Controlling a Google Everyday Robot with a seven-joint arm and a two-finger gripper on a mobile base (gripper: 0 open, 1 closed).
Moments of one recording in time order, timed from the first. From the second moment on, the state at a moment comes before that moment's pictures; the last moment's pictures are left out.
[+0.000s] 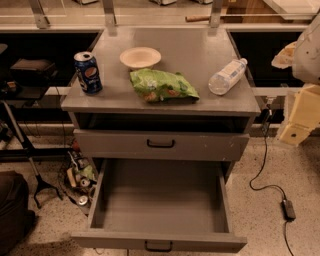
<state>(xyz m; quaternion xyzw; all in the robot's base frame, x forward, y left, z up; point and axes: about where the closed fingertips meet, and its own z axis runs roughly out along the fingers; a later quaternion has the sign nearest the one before) 0.438 -0.215 0.982 -0.60 0.78 -0.04 0.17</state>
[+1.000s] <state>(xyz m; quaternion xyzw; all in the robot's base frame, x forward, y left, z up) 0.456 -0.174 1.028 -0.62 0.74 -0.02 0.26</state>
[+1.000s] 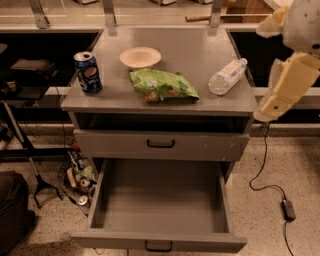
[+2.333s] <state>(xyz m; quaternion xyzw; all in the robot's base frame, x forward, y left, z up) 0.495 -0.058 1.083 -0.65 0.67 0.08 0.36</state>
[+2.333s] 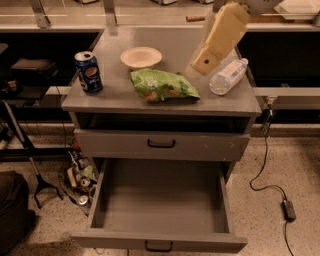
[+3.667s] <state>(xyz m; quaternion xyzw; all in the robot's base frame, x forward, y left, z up) 0.572 0.101 0.995 -0.56 0.72 0.16 0.38</state>
